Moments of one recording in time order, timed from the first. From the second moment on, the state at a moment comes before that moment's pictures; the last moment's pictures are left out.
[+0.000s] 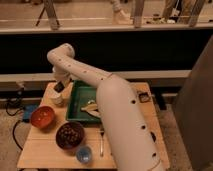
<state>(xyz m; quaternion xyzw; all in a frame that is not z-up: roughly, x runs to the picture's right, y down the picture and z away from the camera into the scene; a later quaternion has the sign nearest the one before) -0.269 -0.047 0.886 -0.14 -0.24 -0.44 0.85</state>
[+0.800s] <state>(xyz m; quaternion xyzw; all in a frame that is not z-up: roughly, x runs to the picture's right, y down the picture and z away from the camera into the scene) -0.286 -0.056 0.859 -0.05 -0.41 -0.36 0.84</state>
